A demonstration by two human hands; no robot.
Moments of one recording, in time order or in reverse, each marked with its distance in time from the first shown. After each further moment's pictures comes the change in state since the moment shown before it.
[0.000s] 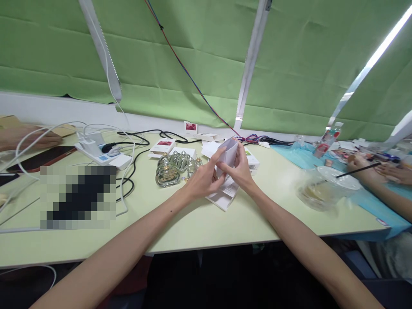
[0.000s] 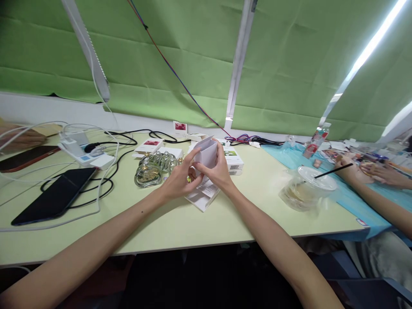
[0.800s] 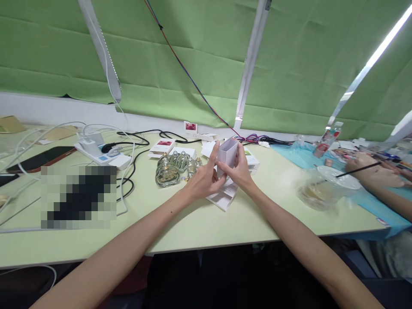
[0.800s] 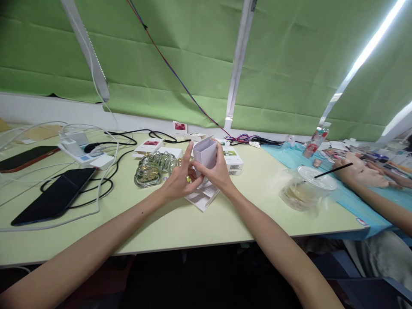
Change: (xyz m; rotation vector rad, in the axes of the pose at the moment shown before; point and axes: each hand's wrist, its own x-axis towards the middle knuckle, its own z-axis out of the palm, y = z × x) left_hand 0.000 0.001 0.004 -0.032 0.040 0.001; right_hand -0.002 0.000 0.000 -0.078 0.000 -0.034
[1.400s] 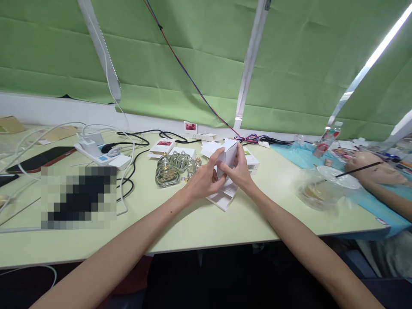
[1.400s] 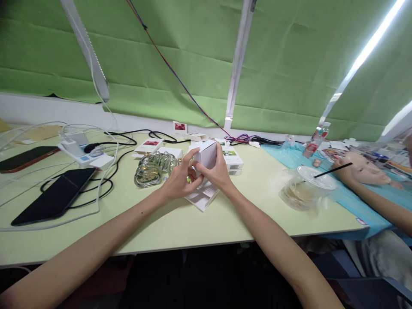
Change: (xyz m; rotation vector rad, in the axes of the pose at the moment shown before) left_hand 0.001 0.001 -0.001 -0.017 0.017 0.040; right_hand -0.001 0.001 0.000 0.027 0.007 0.030
